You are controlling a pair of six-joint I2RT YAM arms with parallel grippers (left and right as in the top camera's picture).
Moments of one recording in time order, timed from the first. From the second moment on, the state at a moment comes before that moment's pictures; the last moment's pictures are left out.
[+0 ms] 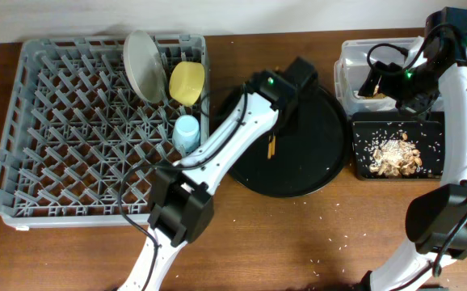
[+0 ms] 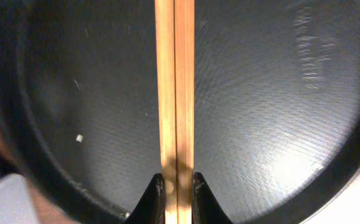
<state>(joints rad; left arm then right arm) -0.72 2.36 2.36 -1.30 -0.08 -0.56 -0.21 1.92 1.99 -1.41 -0.23 0.25</state>
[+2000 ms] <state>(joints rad) -0.44 2.32 3.02 -1.69 -0.24 -0.23 -0.21 1.92 1.99 -1.39 -0.23 0.25</state>
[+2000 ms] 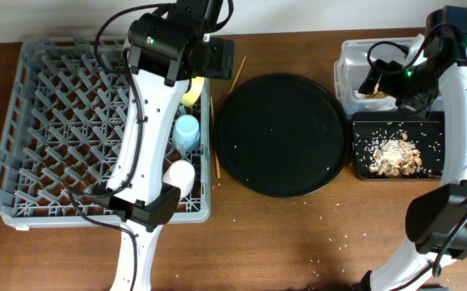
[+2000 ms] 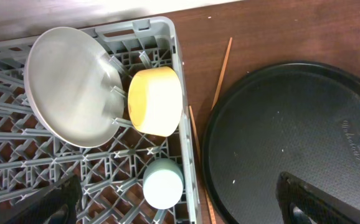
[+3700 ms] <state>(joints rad) -0.17 1.21 1.31 -0.53 -0.15 -0.05 0.03 0.01 0.01 -0.08 -0.01 0.20</state>
